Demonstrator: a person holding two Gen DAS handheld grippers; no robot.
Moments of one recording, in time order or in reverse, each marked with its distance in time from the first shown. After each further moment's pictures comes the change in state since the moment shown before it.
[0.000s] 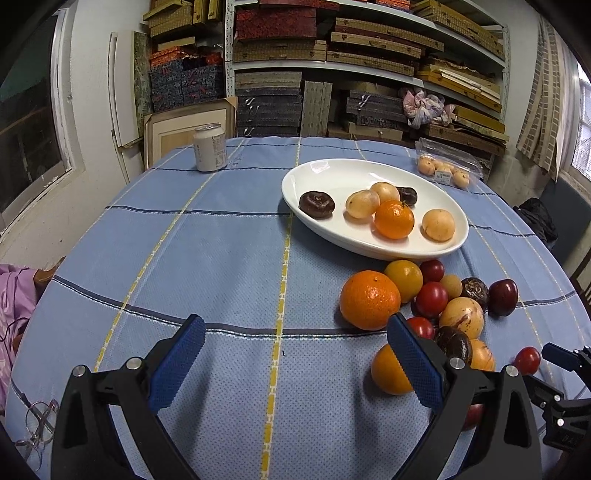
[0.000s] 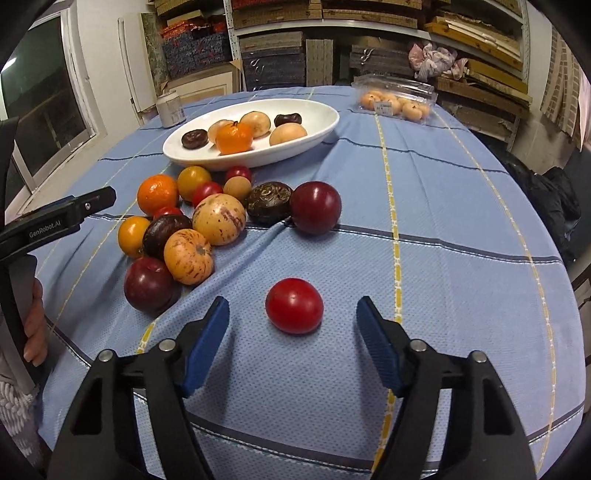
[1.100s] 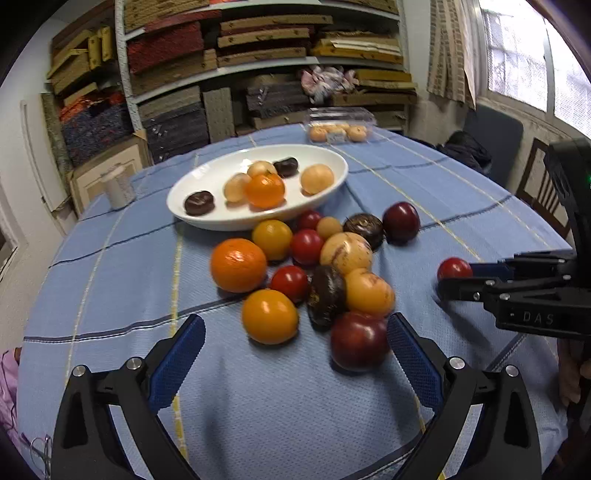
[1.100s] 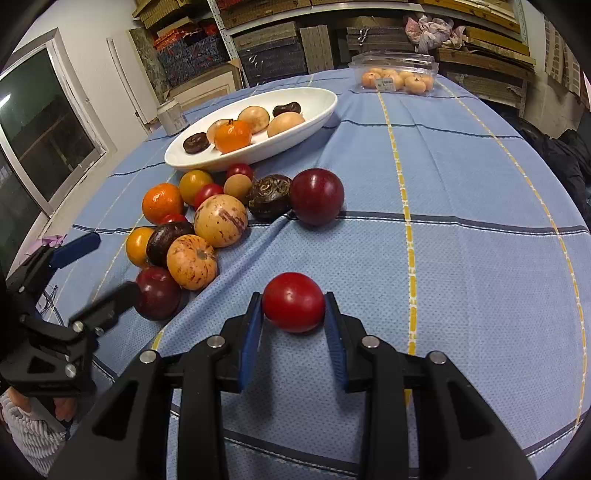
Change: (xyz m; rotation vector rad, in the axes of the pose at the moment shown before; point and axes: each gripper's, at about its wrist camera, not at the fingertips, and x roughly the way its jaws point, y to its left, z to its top) left arm -0.020 -0.072 -0.038 0.330 0.009 -0.197; right arm 0.009 -0.016 -0.001 0.103 0.036 0.116
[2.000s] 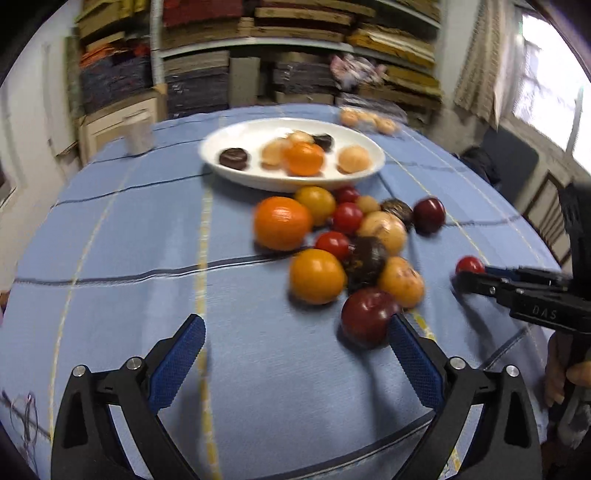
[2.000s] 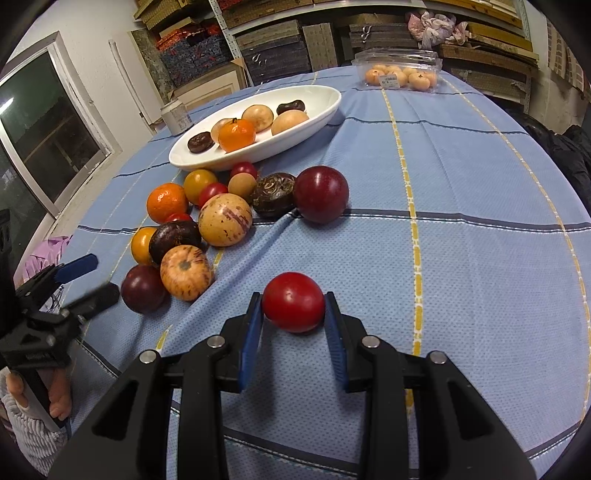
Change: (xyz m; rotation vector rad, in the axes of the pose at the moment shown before) left arm -0.008 0.046 -0.019 -0.195 0.064 -0.039; right arm 0.002 0.000 0.000 0.004 0.007 0.030
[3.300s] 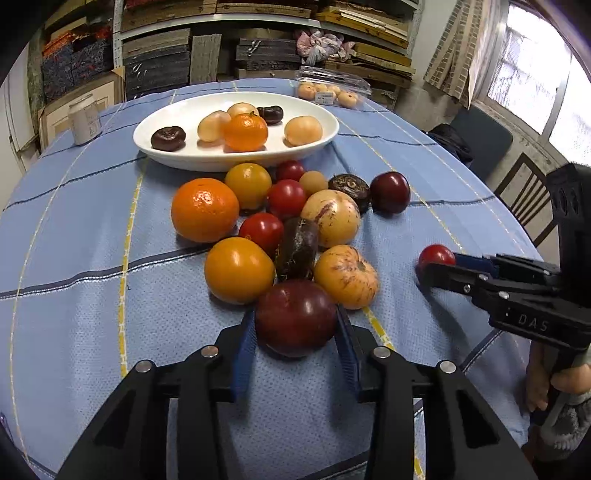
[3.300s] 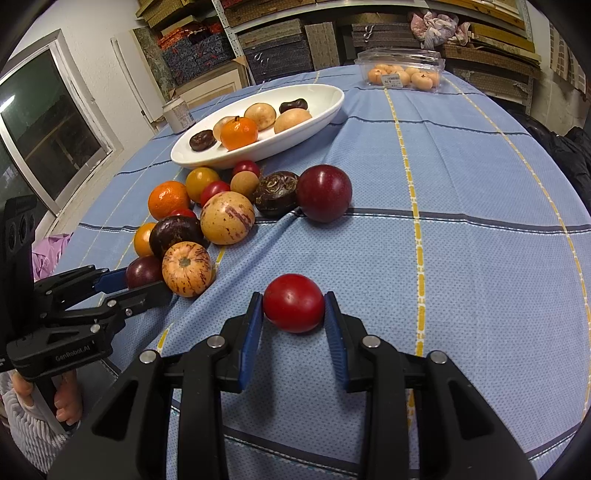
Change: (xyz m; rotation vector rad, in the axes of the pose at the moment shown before) left arm 0.037 -0.029 0.008 0.051 0.108 -0.139; right arm 0.001 0.002 0.000 -0.007 0.004 0.001
